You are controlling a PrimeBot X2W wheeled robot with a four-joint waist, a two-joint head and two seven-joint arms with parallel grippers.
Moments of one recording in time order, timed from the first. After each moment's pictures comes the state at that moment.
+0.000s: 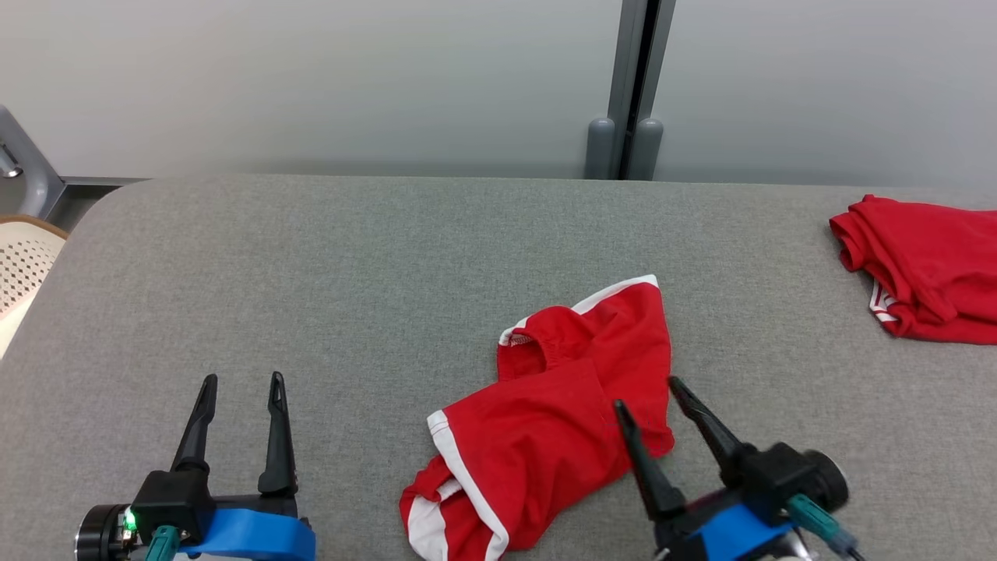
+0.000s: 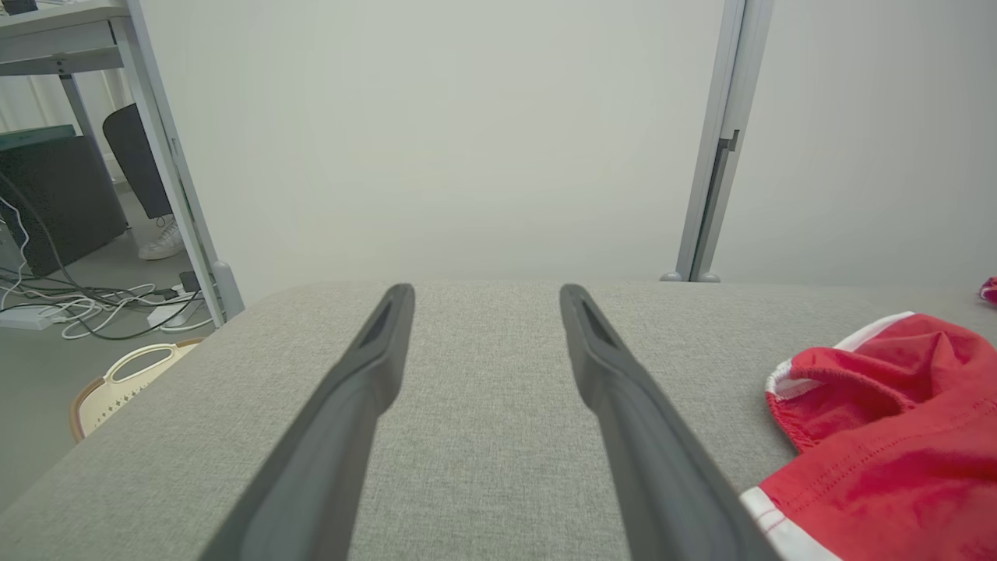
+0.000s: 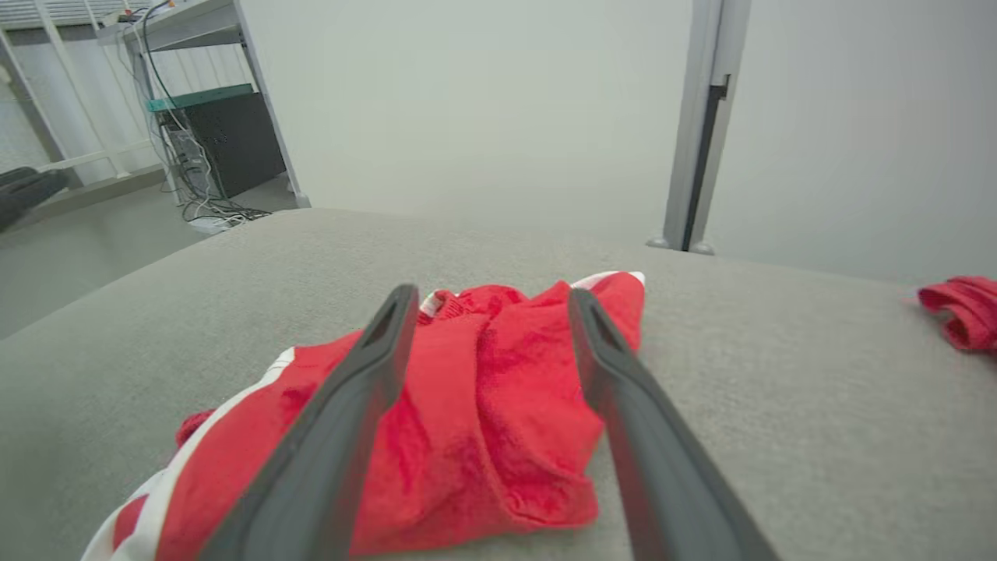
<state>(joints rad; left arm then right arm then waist) 0.00 0.05 0.03 0.19 -0.05 -0.10 -0.26 -0.06 -0.05 0.25 0.20 0.11 0.13 -0.24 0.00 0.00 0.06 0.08</state>
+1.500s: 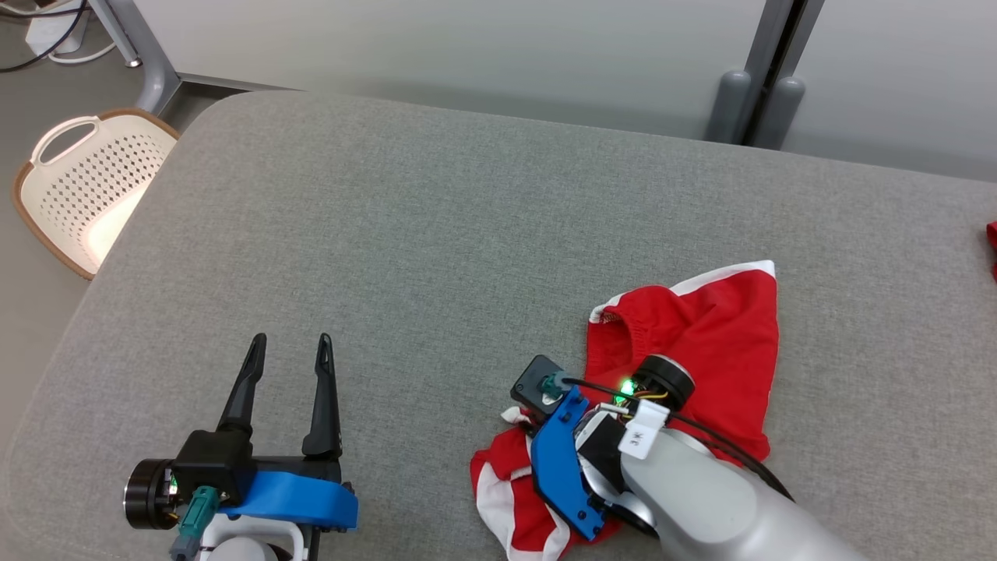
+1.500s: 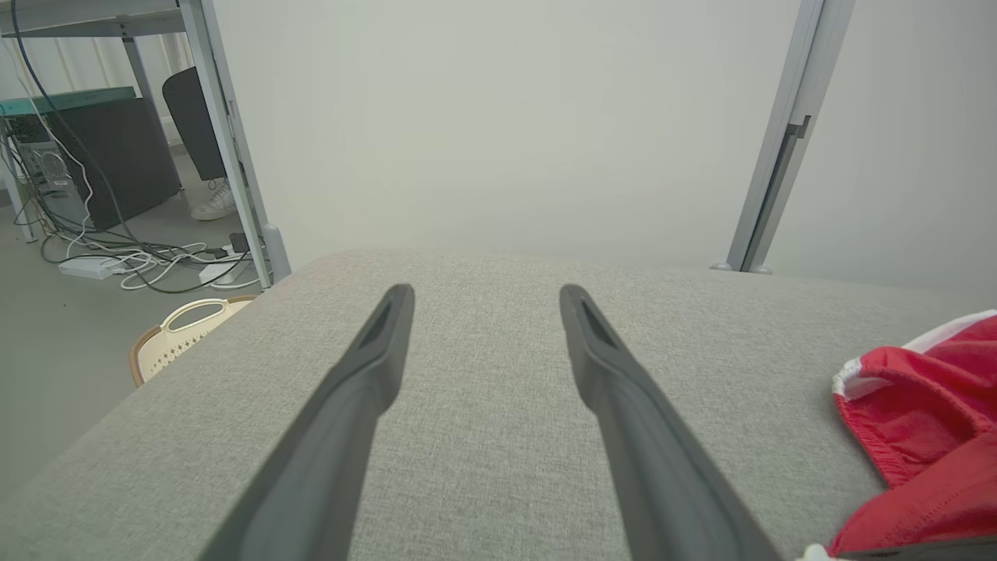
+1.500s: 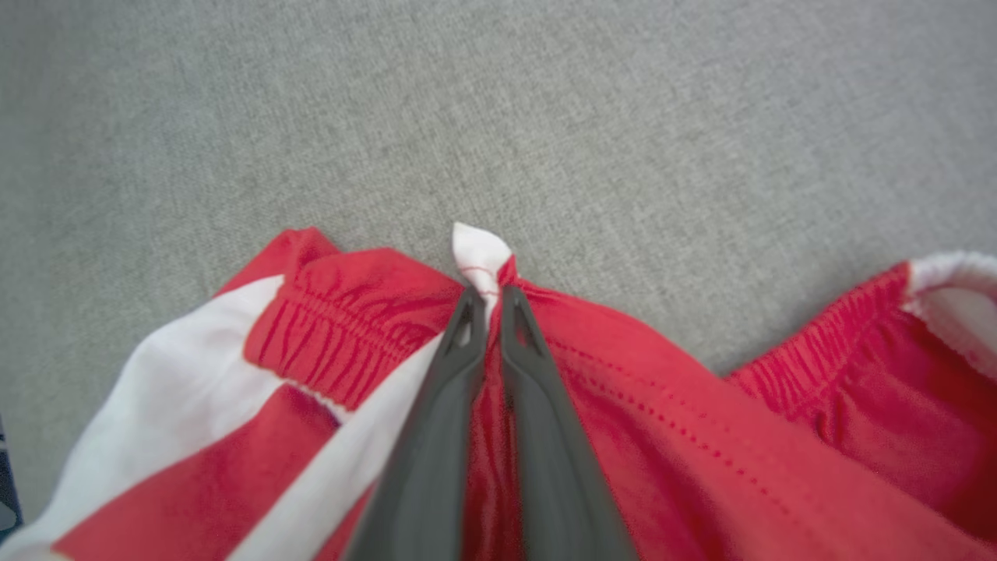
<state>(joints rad) -0.09 0.05 -0.09 0.22 -0.12 -0.06 -0.26 -0.72 -0.04 0.94 0.86 0.34 0.13 0.30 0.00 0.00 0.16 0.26</state>
